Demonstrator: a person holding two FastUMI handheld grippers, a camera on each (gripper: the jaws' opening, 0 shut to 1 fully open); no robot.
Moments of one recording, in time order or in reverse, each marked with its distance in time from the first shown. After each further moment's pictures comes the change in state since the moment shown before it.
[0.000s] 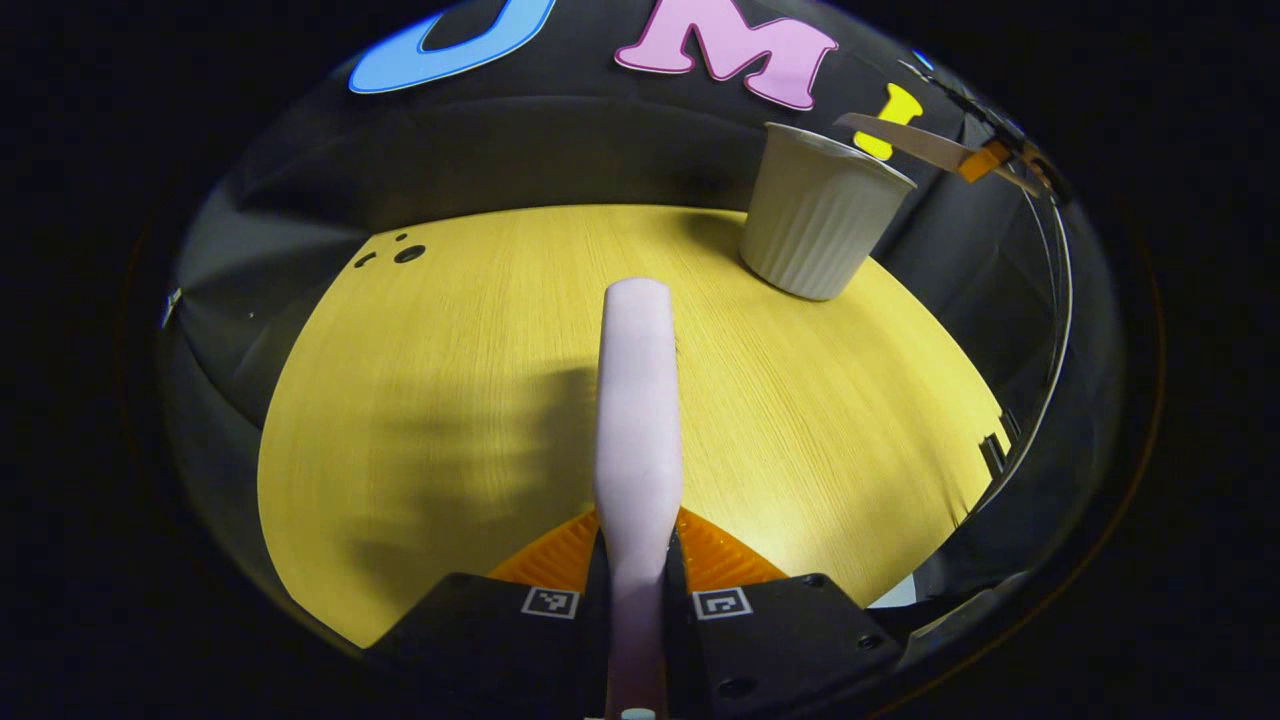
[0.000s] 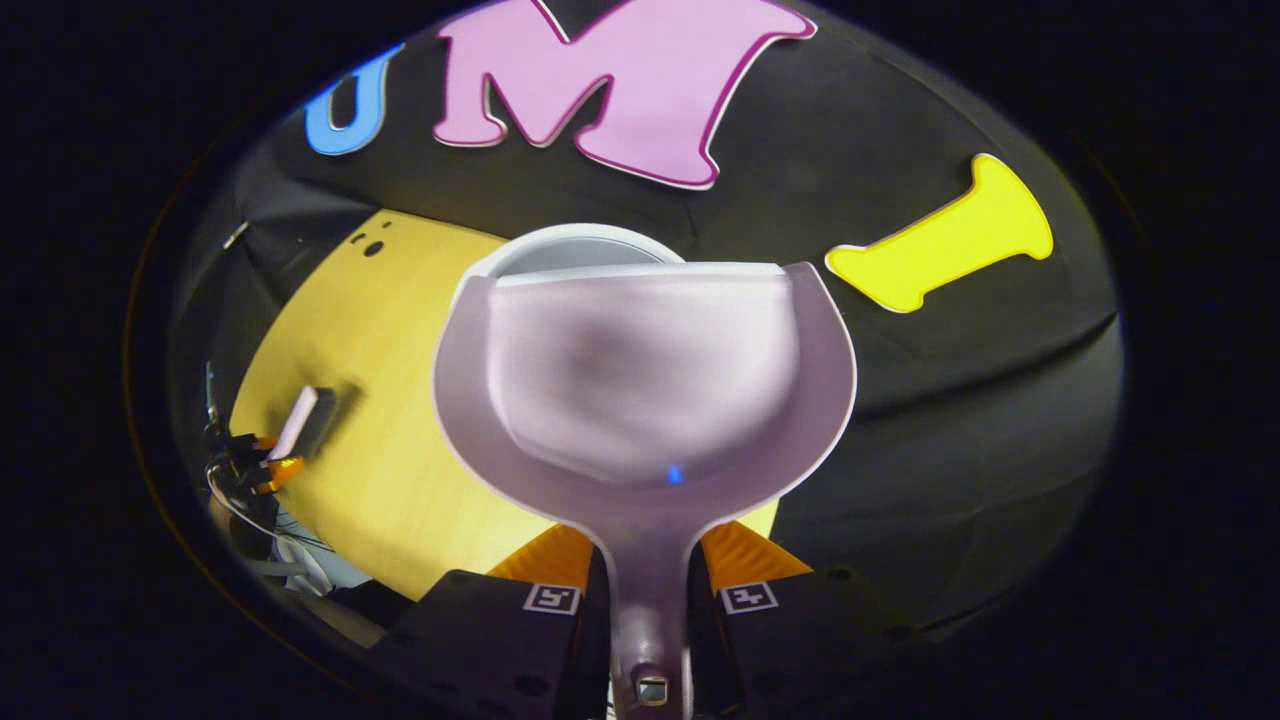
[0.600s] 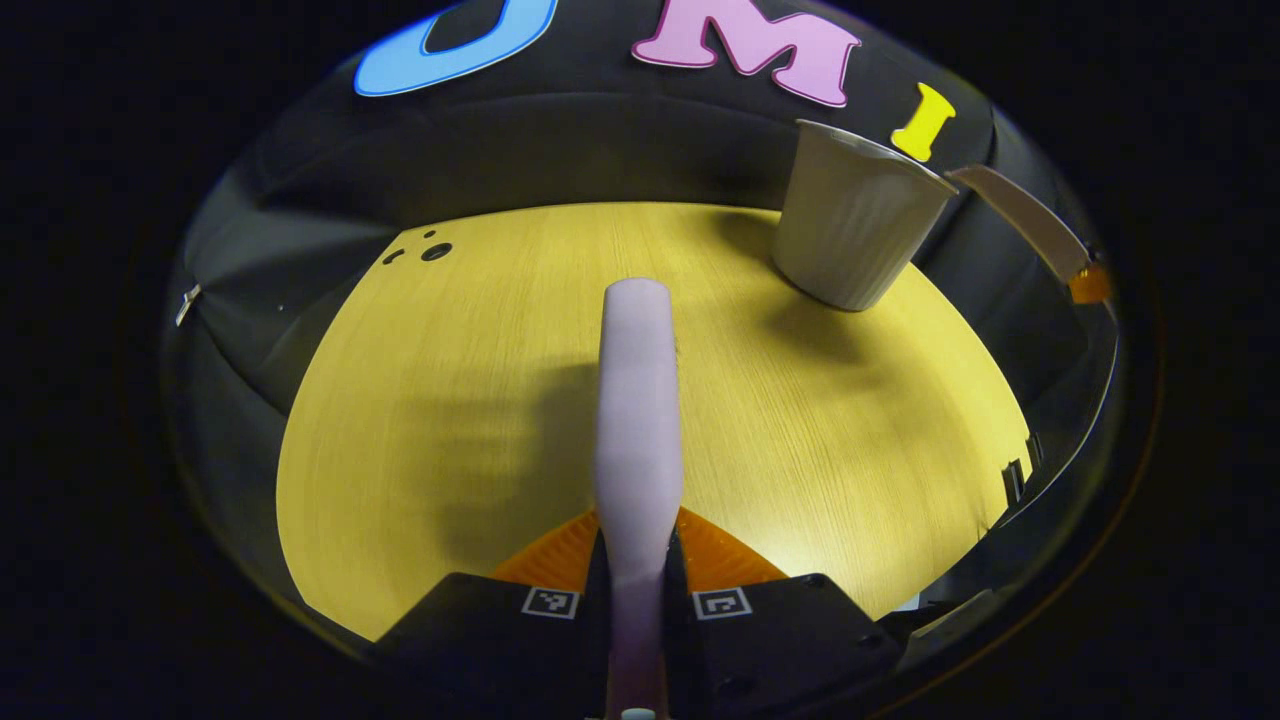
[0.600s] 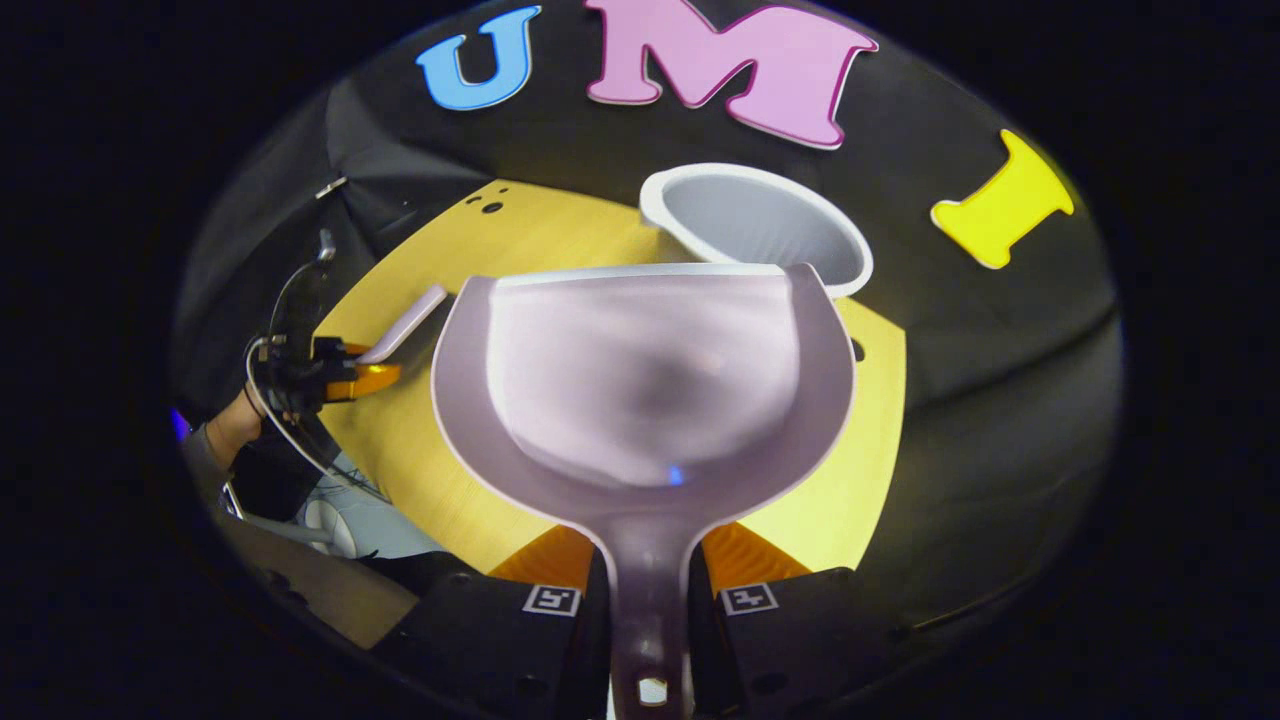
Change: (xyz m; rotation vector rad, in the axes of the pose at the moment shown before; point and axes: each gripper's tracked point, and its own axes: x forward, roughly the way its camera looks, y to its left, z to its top) left arm 0.010 -0.014 0.010 -0.002 0.036 0.084; right arm 0.002 0.124 -0.136 -0.037 -0.004 0.193
